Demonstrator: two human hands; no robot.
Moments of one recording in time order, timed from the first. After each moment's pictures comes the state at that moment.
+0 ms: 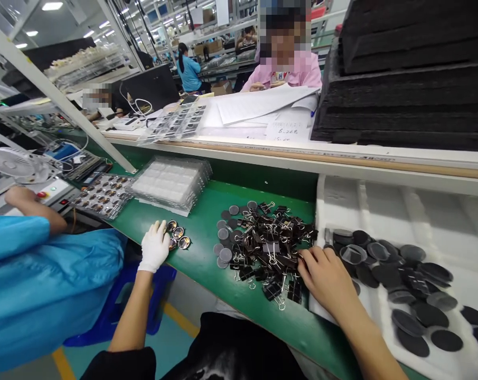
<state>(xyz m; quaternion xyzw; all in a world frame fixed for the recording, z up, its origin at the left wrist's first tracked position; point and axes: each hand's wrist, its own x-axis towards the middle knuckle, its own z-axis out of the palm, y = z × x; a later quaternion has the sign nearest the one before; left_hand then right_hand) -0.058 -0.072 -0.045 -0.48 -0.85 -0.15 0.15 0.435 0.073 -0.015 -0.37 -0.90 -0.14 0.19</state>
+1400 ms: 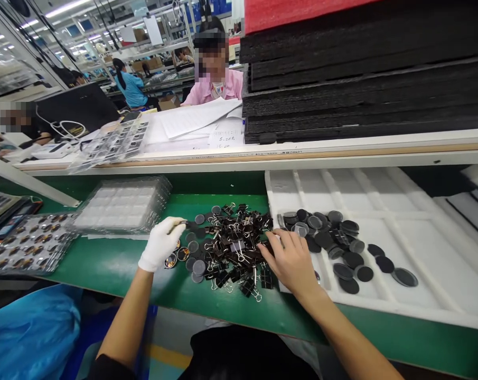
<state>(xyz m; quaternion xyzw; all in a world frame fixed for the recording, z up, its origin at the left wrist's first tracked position) 0.064 0.051 0.057 -0.70 -0.67 -0.26 -0.02 0.418 0.050 0.022 -0.46 -0.83 -0.09 0.31</state>
